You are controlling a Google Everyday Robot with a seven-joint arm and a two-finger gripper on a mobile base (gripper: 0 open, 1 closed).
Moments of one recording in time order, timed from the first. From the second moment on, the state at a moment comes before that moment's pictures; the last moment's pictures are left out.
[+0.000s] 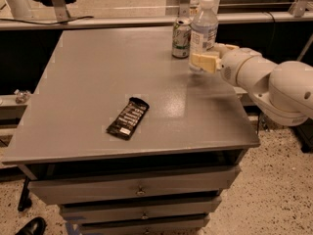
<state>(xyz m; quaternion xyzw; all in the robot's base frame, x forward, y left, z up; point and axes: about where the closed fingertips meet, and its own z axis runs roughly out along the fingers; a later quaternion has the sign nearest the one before) 0.671 -0.170 0.914 -0.18 0.73 0.11 0.65</state>
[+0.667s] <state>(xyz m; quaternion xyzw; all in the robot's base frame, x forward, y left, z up) 0.710 -0.214 0.927 -0.18 0.73 0.07 0.66</state>
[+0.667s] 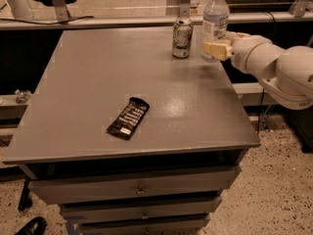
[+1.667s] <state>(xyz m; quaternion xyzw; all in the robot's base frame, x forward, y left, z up) 0.745 -0.210 0.903 -0.17 0.71 0.11 0.67</state>
